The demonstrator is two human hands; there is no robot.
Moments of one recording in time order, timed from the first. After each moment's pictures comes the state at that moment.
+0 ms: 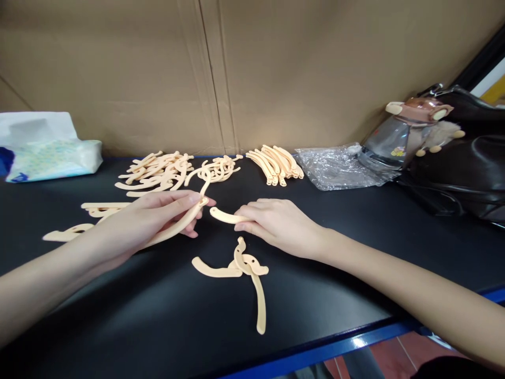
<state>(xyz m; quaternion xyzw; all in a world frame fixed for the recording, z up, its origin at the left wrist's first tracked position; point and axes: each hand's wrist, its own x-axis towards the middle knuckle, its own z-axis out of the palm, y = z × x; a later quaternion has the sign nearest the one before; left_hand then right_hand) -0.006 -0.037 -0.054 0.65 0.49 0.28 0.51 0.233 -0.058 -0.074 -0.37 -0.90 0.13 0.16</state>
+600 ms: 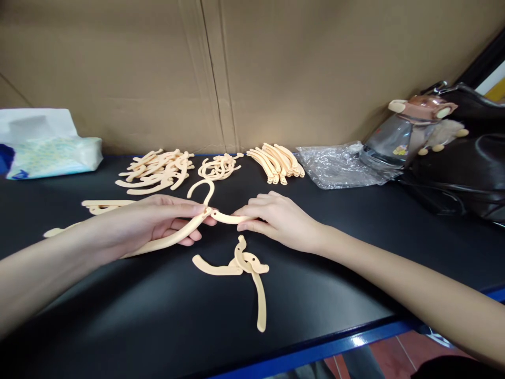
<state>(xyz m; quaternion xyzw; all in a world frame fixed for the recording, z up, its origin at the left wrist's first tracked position) -0.013 -0.030 -0.051 0.53 0.46 0.19 0.69 0.237 -0.051 -0.080 -0.34 -0.91 0.15 0.20</state>
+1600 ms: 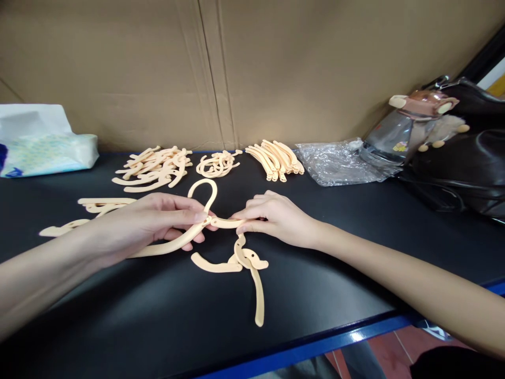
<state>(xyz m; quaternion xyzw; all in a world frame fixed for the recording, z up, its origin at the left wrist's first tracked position) -0.007 -0.037 -0.049 0.57 0.44 0.18 0.67 0.241 -0.045 -0.090 -0.32 -0.90 0.20 0.21</state>
